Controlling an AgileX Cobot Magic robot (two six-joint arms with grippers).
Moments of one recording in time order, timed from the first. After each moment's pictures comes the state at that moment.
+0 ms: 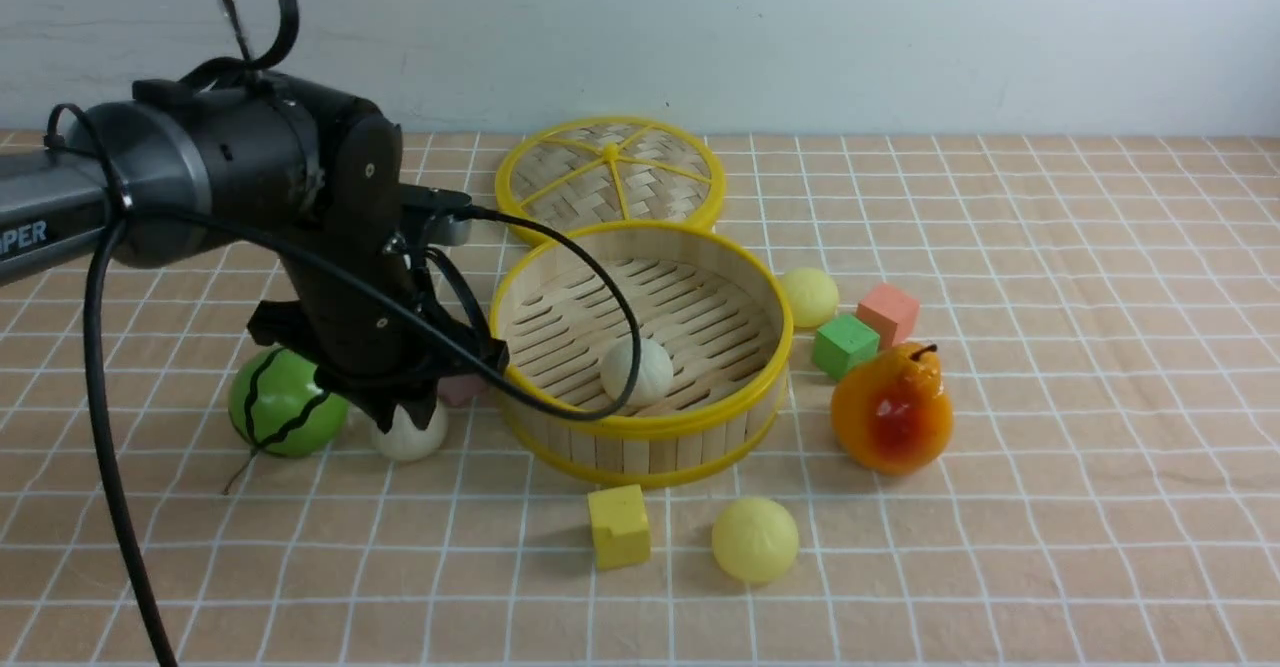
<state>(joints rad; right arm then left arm) -0.03 -0.01 0.02 0.09 0.39 0.00 -0.33 1.89 -1.44 0.10 0.88 -0.21</state>
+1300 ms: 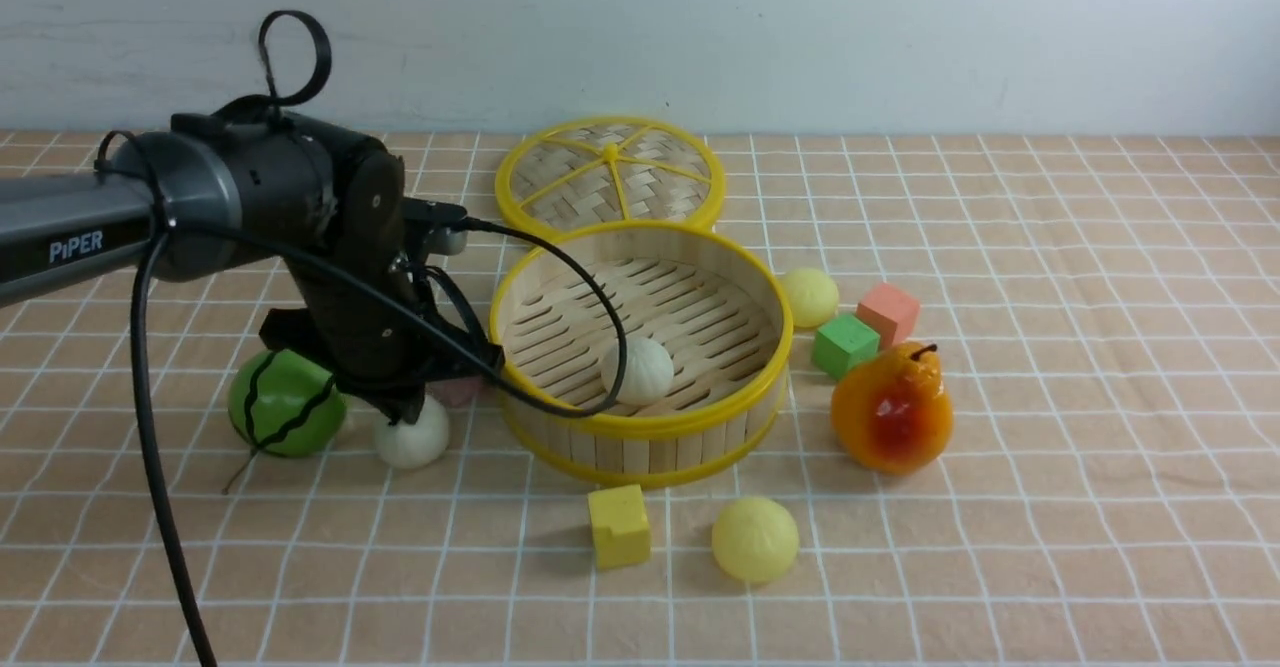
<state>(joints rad) -0.03 -0.01 0.02 0.09 0.39 0.00 -0.31 1.95 -1.47 0.11 0.83 -0.21</state>
